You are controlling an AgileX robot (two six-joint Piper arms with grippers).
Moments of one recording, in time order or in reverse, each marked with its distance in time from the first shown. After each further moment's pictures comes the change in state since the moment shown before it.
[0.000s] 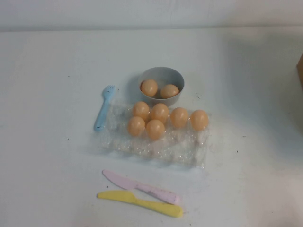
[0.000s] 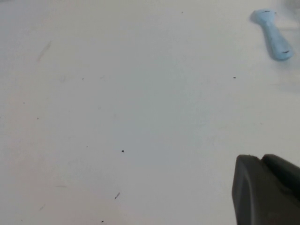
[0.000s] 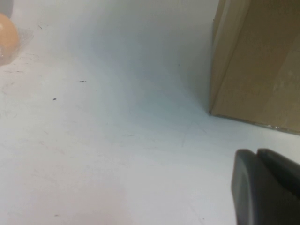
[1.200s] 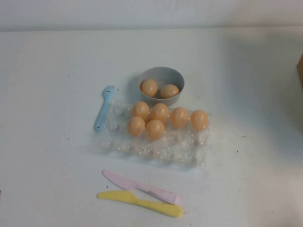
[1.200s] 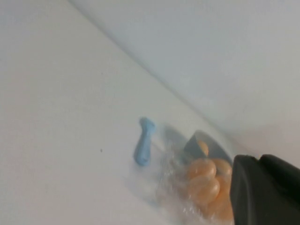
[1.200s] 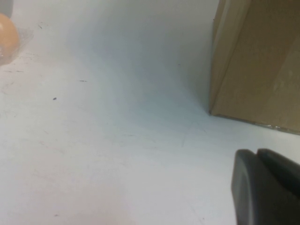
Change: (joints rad) right arm 0.000 0.000 0.000 0.000 0.000 0.000; left arm 0.000 0.005 -0.055 -0.578 -0.163 -0.349
